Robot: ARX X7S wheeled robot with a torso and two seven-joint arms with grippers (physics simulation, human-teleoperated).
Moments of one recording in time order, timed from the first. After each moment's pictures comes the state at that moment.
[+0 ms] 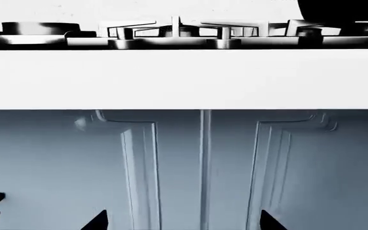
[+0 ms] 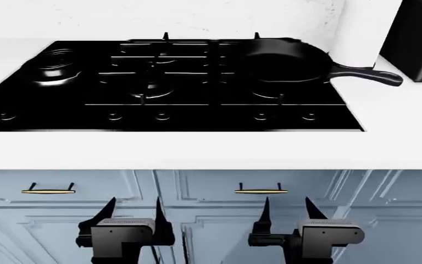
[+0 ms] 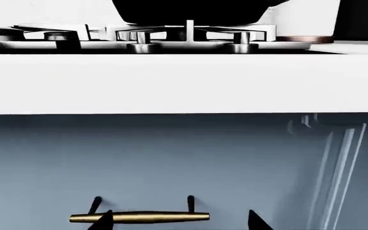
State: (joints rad) left arm 0.01 -0.05 0.06 0.01 -0.04 0.00 -0.07; right arm -0.01 0.05 -0.06 -0.02 0.05 0.00 0.08
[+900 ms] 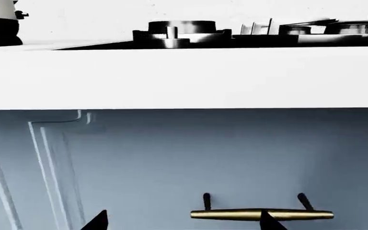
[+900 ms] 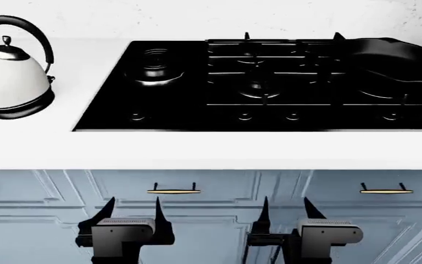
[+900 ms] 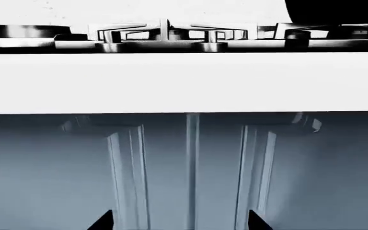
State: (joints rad) left arm -0.01 -0.10 0.12 0.00 -0.09 0.00 -0.14; right arm 0.00 0.10 -0.12 -0.01 0.11 -0.01 0.14
